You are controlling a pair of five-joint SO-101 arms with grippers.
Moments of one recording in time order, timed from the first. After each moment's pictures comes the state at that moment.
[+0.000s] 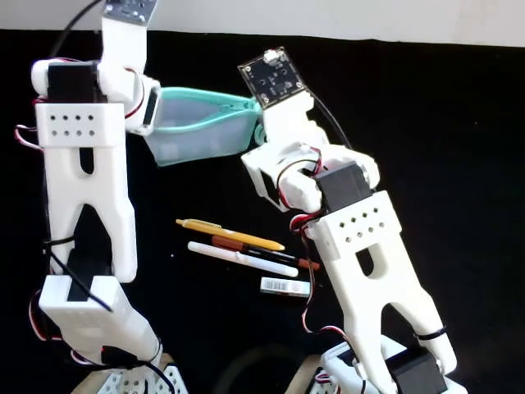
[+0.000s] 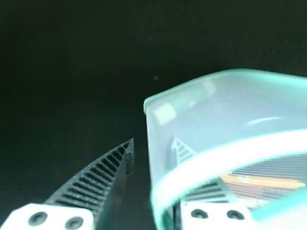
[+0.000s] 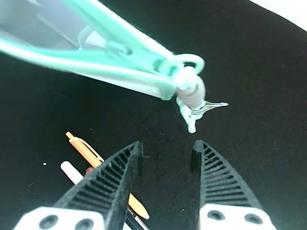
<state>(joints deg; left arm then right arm) -7.3 11.3 -42.9 100.9 -8.0 -28.1 -22.7 7.0 67.5 7.3</state>
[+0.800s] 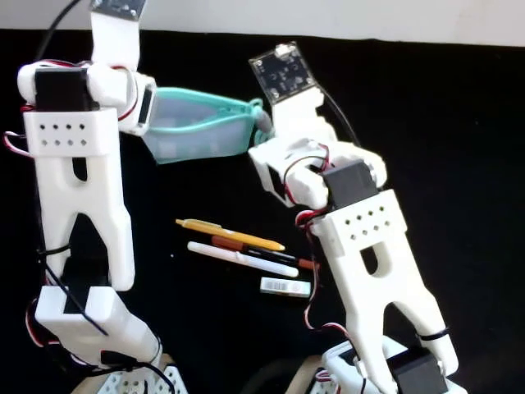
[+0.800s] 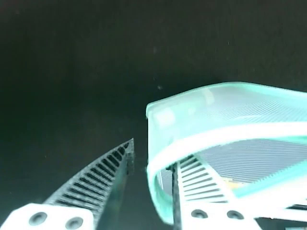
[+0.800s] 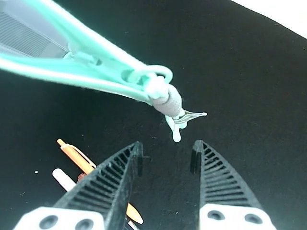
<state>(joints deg) -7.3 7.9 -41.4 100.9 -8.0 -26.1 -22.7 7.0 66.4 7.3</state>
